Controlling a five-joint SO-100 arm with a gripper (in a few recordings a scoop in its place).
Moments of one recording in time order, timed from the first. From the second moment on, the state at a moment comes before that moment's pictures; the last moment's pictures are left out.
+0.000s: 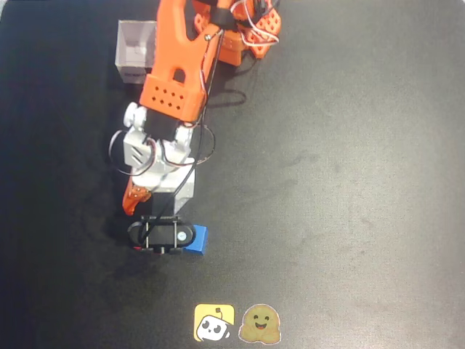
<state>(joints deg) 20.1 83.8 111.1 41.0 69.5</state>
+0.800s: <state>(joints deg) 17.7 80.2 102.4 45.7 72.1</state>
